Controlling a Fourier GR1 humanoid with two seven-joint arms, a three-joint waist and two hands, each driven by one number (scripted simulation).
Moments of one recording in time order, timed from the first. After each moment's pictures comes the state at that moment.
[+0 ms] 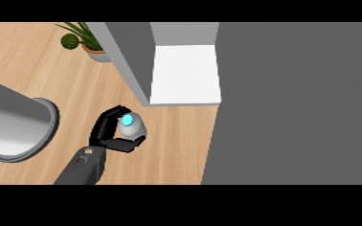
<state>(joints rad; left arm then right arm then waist) -0.46 0.10 0.17 -0.37 -0.09 -0.19 -0.94 0.10 -0.21 0.52 -2.48 0.08 -0.22 0.36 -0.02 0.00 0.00</state>
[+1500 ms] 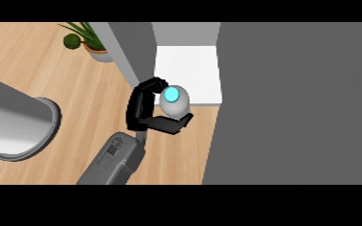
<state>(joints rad) -0.41 0.00 -0.31 -1.08 0.33 0.27 -0.50 0.15 -0.25 0.55 -2.49 0.06 -0.26 0.32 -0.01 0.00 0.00</state>
